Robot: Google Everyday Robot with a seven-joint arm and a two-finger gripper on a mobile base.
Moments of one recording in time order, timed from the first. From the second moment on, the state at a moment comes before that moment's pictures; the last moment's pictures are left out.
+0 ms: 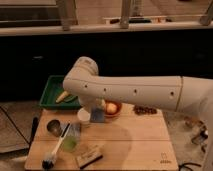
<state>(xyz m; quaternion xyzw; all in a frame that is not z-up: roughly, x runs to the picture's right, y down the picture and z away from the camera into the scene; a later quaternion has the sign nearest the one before) -0.049 0.092 0.661 -0.21 -0.17 -0.72 0.64</state>
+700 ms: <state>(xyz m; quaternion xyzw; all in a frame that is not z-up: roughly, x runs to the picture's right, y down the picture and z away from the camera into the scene) -0.077 0.083 0.664 -0.21 -0.19 -0.73 0.62</state>
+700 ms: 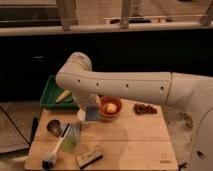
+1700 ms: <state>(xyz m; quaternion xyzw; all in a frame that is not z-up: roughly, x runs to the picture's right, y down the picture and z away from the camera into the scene) -0.106 0.080 0.690 -0.23 -0.22 -0.73 0.60</state>
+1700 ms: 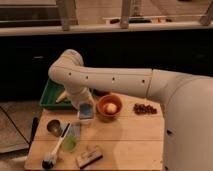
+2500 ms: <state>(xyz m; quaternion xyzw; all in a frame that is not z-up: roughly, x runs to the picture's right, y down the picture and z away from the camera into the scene) -0.127 0.087 0.729 -0.26 -0.25 -0.73 0.59</state>
